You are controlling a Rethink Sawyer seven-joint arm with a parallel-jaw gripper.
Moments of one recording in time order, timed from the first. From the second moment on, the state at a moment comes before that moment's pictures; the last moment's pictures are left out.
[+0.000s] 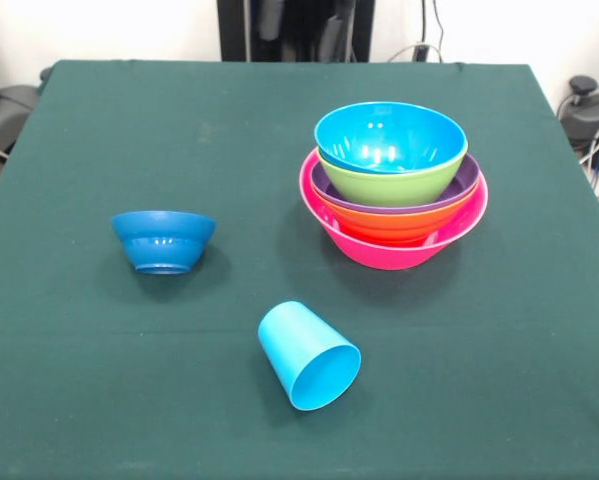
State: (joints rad) arm -0.09 -0.70 -0.20 1.35 -0.02 0.85 2.00
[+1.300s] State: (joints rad) arm -0.15 -0.57 -0.12 1.31 -0.18 0.72 2.00
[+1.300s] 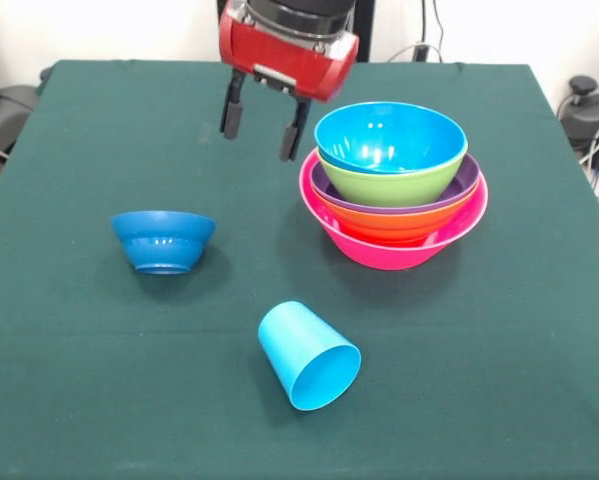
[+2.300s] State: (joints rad) arm -0.23 -0.45 -0.14 1.16 -0.18 0.76 2.00
